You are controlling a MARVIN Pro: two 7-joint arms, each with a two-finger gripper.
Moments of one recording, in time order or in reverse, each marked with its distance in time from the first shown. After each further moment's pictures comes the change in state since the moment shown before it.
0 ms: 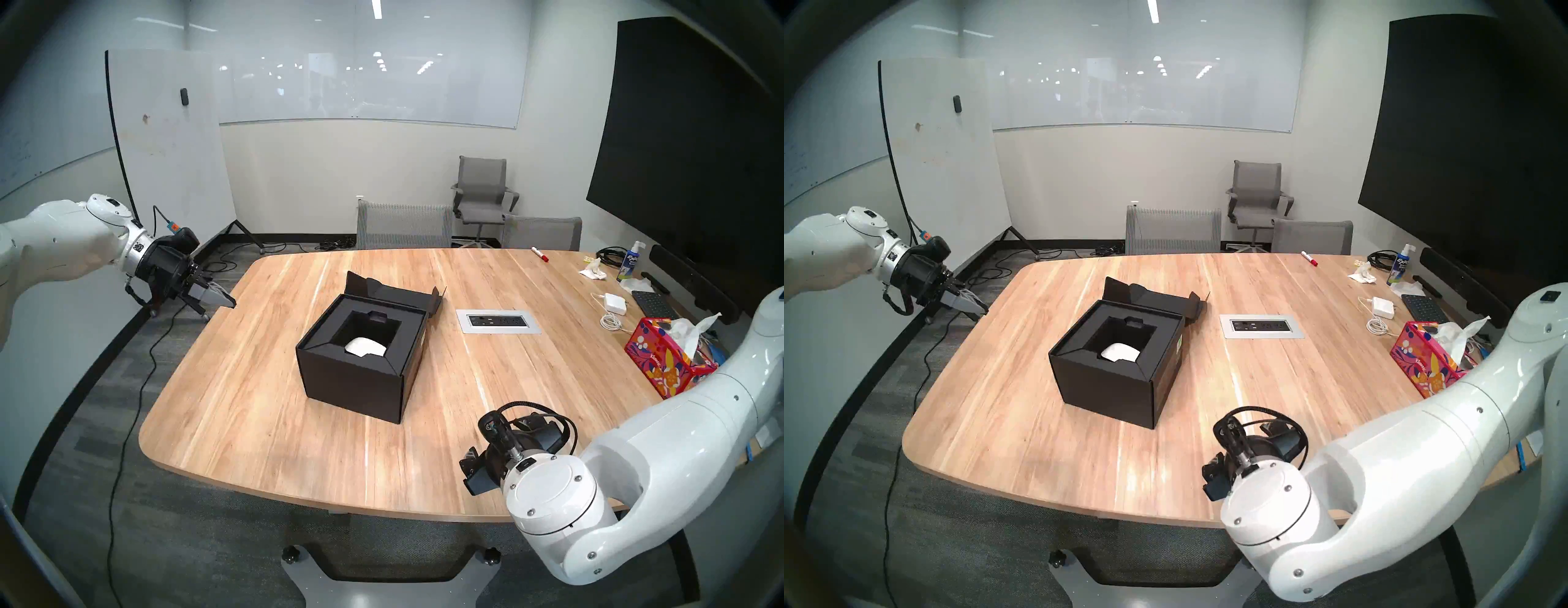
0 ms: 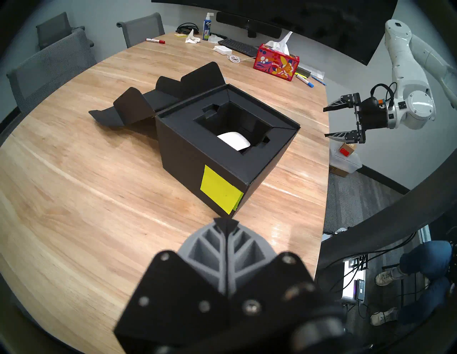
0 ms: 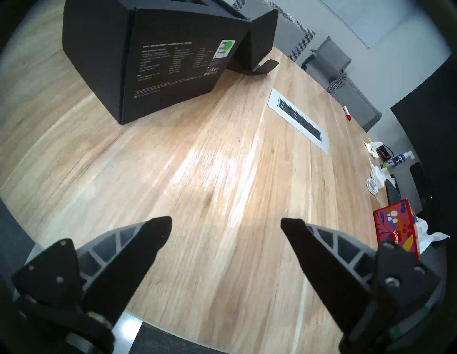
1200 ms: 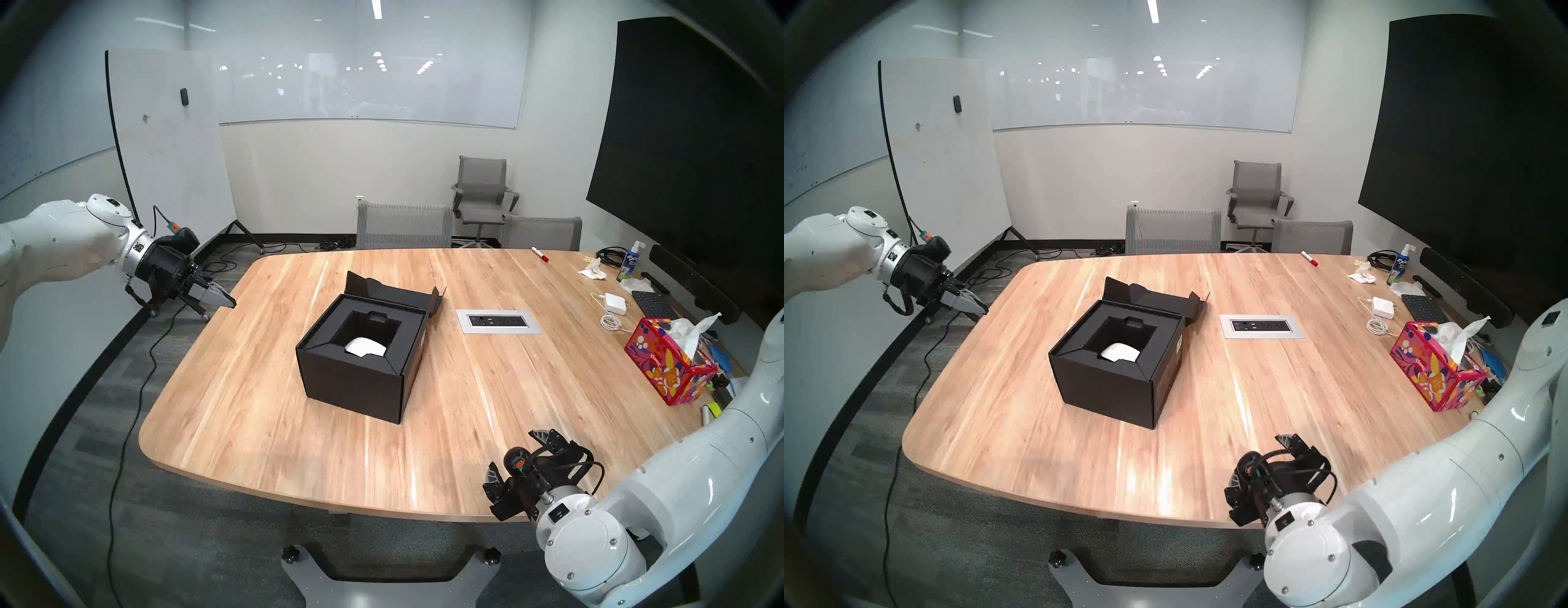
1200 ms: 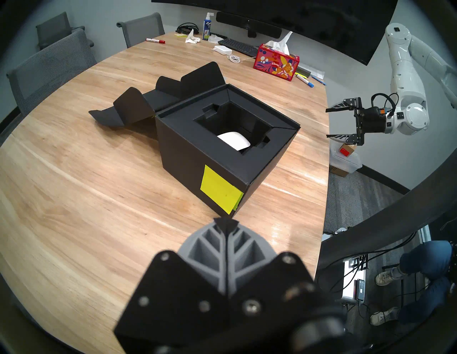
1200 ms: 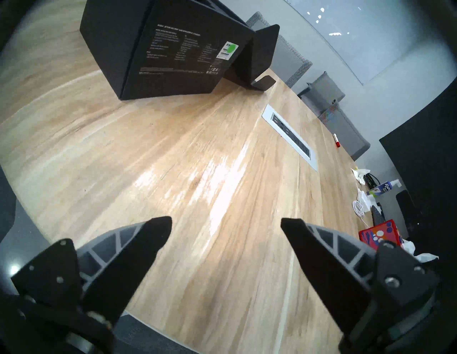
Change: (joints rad) left arm 0.001 -0.001 0.000 0.001 0.000 0.000 0.000; right arm -0.006 0.089 -0.306 0.000 -0.417 -0.009 -0.001
